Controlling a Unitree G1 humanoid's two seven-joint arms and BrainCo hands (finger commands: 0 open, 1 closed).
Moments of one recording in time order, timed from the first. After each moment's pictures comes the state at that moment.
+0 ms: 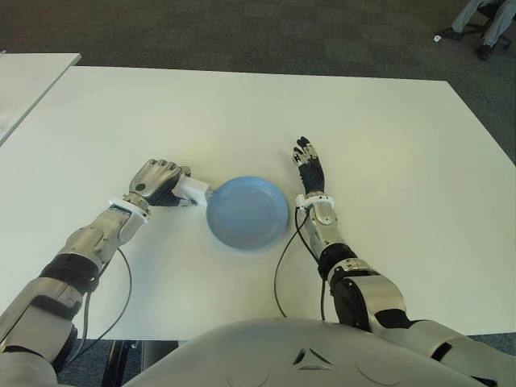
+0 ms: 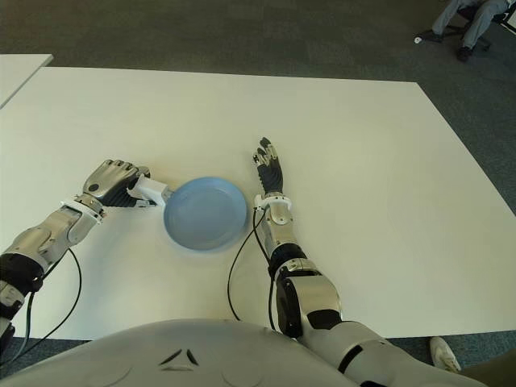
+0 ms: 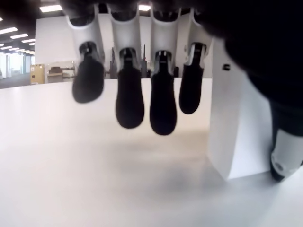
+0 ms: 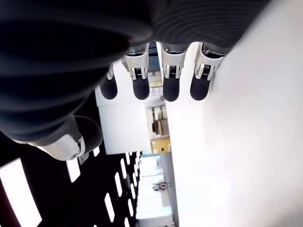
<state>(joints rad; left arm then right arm) -0.19 0.74 -0.41 0.54 0.85 -0.36 0.44 -0.46 0.10 -0.10 1.08 0.03 -0.58 -0.04</state>
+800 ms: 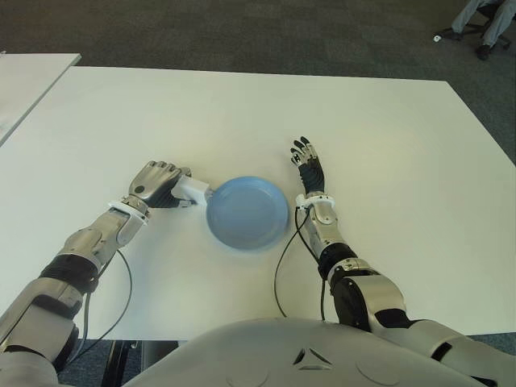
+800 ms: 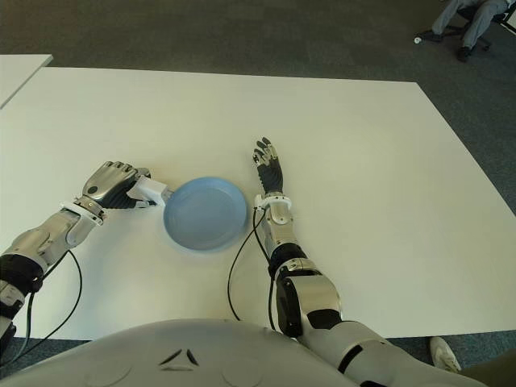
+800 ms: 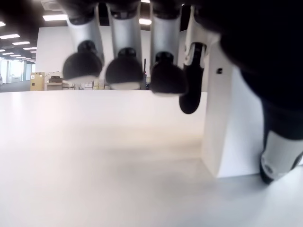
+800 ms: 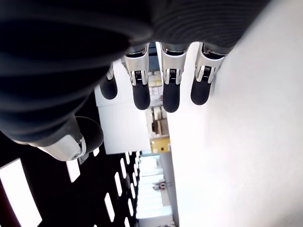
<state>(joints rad) -0.19 0.73 -0.41 0.58 0.84 -0.43 0.48 -0.46 0.10 -0.10 1.09 0.04 -0.58 -0.03</state>
